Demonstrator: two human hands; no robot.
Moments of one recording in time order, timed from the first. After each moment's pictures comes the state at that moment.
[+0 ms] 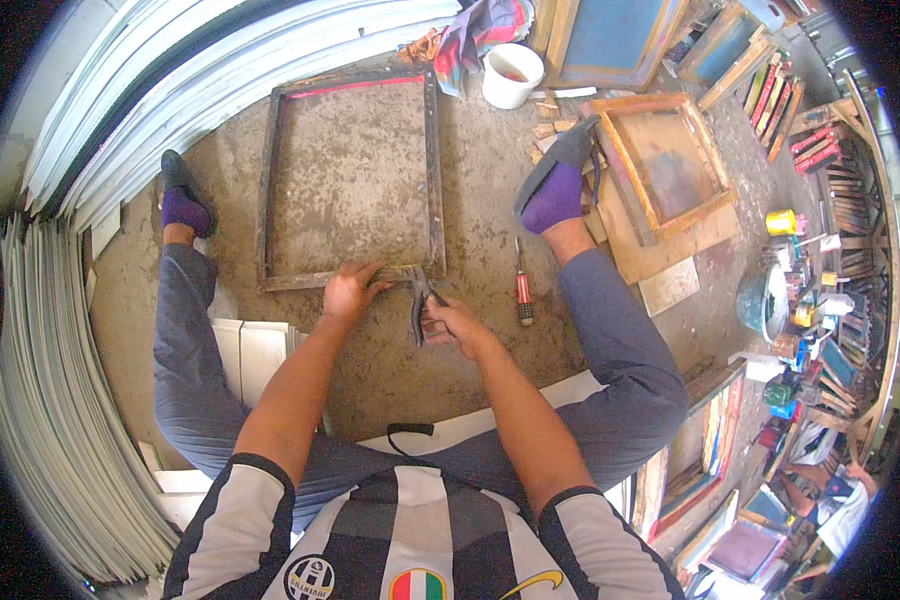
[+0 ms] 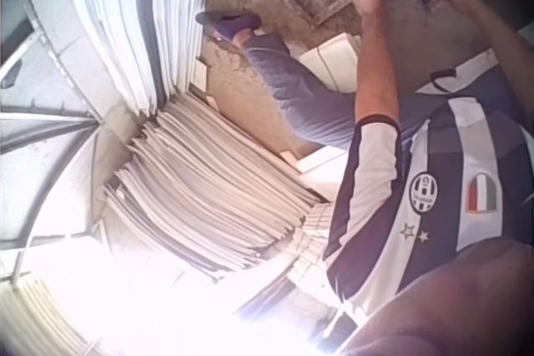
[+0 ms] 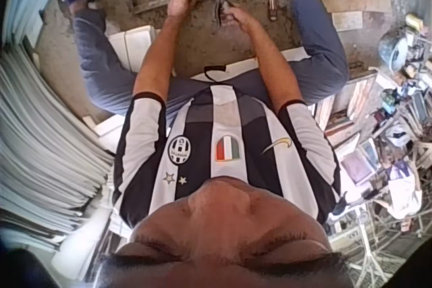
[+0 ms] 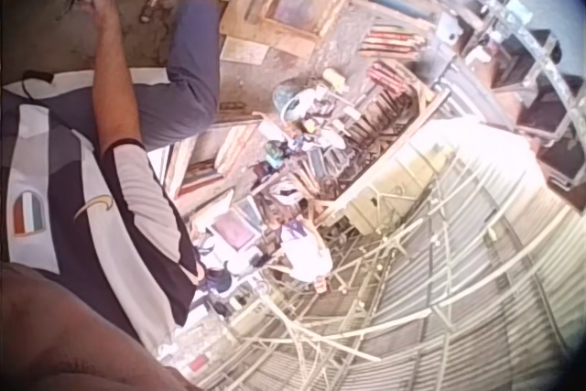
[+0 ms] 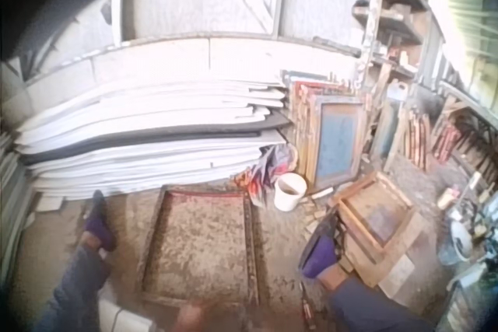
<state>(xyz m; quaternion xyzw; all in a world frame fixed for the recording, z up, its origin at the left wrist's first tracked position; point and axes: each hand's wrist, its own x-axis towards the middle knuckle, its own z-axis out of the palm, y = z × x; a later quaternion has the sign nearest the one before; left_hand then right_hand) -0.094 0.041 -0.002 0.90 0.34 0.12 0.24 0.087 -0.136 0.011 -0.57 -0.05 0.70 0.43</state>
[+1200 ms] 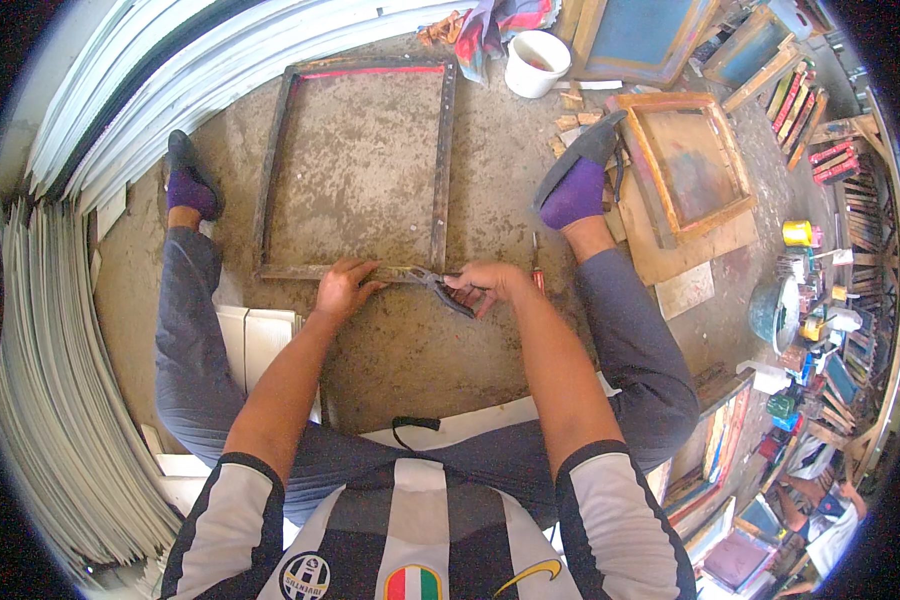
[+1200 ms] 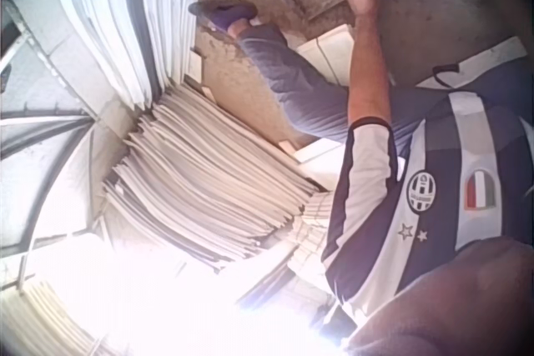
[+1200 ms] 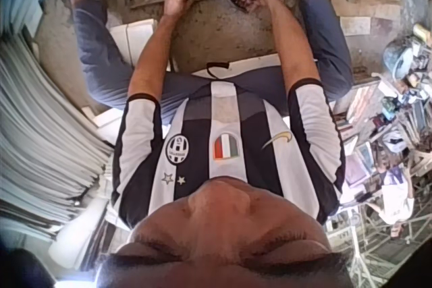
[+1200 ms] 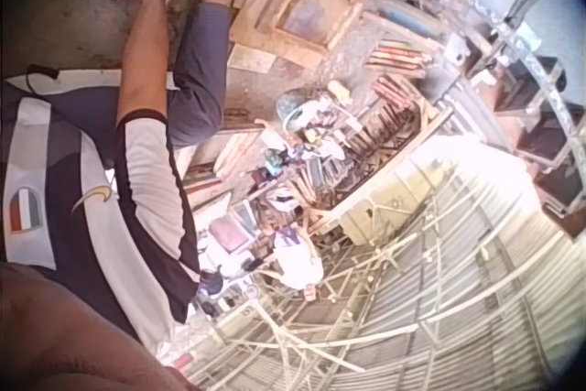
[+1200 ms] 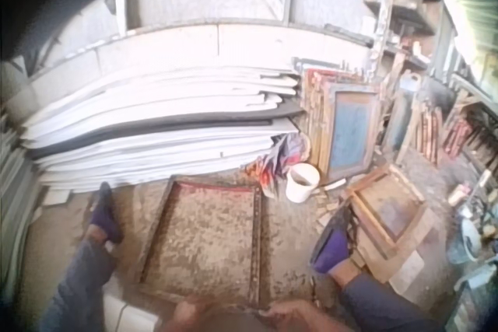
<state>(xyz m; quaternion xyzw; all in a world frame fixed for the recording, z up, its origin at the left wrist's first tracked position) -0.128 0.052 -0.002 0.90 0.31 0.13 0.26 0.171 -0.072 -0.001 -0.57 -0.20 0.80 0.07</state>
